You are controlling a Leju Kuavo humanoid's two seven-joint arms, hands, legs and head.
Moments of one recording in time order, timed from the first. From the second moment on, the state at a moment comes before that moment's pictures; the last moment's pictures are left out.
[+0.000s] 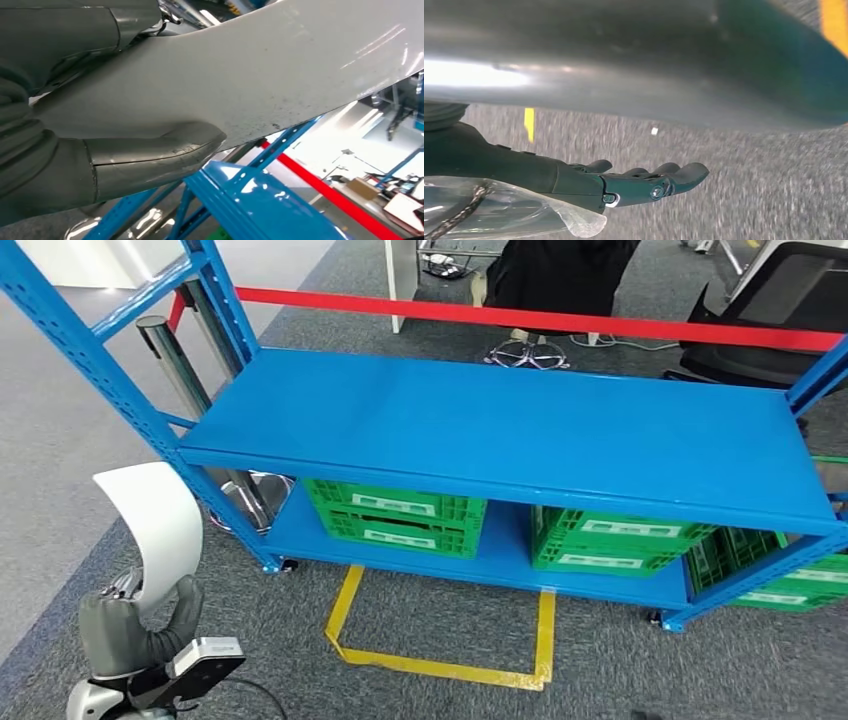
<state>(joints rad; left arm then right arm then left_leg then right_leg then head) 0.27 -0.17 0.03 -1.75 -0.68 0.58 -0.52 -0.13 0.15 -1.36 -0.24 1.13 -0.01 -0.23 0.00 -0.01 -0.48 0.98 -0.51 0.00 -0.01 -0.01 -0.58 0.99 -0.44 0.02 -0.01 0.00</state>
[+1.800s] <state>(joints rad) 0.36 -0.26 0.14 -1.77 -0.69 0.49 -0.58 -0.10 0.10 -1.16 -0.27 0.88 0.07 -0.68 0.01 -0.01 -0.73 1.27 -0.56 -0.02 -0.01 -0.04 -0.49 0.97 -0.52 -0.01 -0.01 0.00</state>
